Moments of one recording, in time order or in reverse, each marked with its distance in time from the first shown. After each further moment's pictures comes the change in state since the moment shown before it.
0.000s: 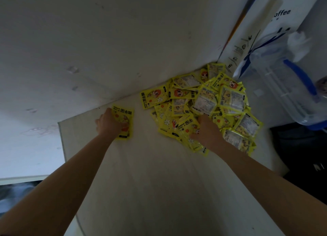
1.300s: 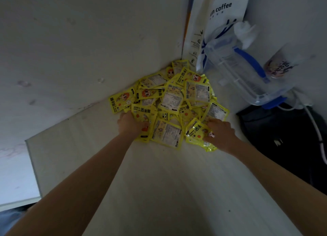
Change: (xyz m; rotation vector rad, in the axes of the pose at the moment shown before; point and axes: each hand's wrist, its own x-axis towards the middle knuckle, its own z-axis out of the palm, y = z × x) left_hand -0.075 0.112 0.083 -0.113 -0.150 0.158; right_hand -0.046 0.118 -0.060 -0.225 -0.041 0.087
